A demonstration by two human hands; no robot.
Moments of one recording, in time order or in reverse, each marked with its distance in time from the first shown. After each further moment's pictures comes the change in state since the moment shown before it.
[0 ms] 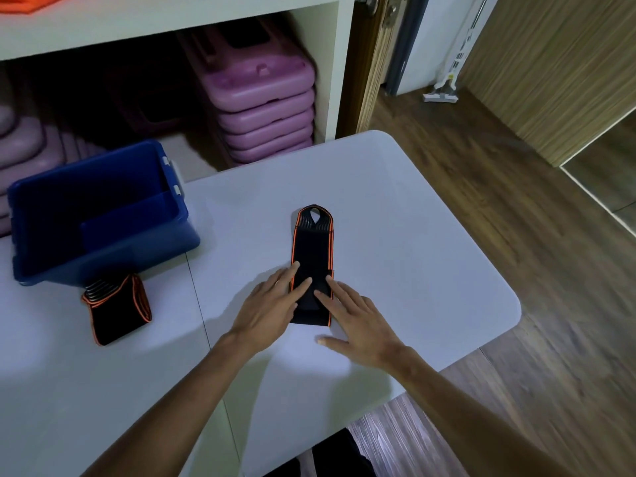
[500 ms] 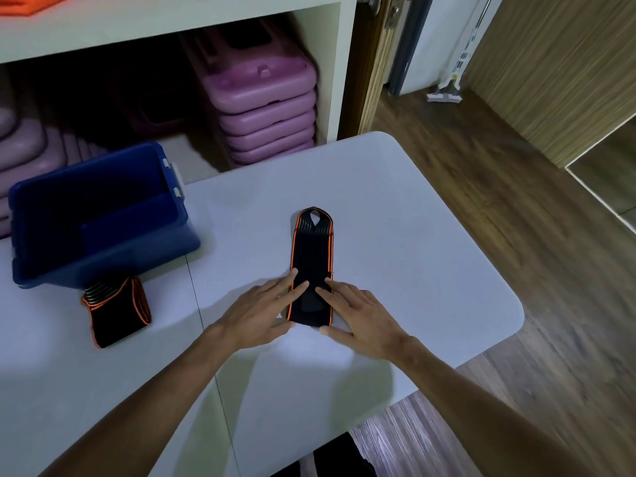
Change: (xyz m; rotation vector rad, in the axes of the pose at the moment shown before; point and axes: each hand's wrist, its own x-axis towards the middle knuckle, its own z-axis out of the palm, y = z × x) left_hand 0.000 -0.021 -0.015 -0.033 -0.231 0.106; right_hand 0.012 0.013 -0.013 -0.022 0.105 -0.109
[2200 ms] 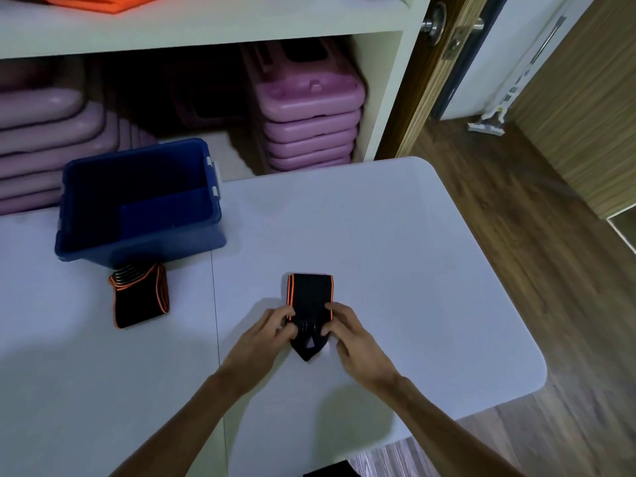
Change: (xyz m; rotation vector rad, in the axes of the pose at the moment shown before) left_hand -0.036 0.023 0.037 -0.030 0.441 -0.100; right_hand 0.012 -0.021 0.010 0.377 0.007 -0.007
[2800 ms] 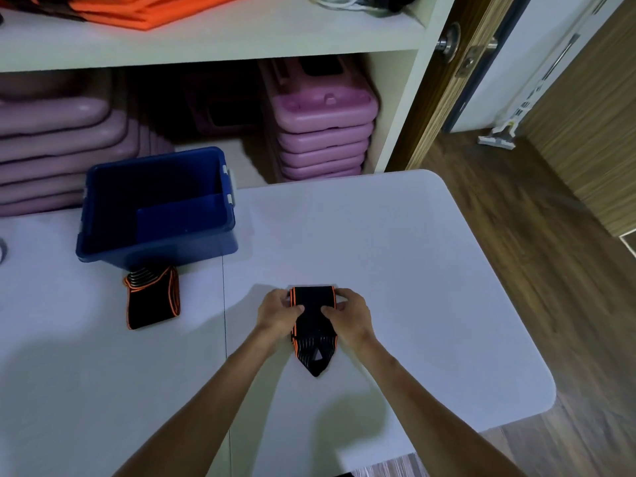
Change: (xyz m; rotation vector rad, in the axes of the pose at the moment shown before) left_hand 0.076 0.005 -0.020 -0.901 0.037 -1.163; right_hand 0.081 -0.034 -0.010 0.467 0.105 0.783
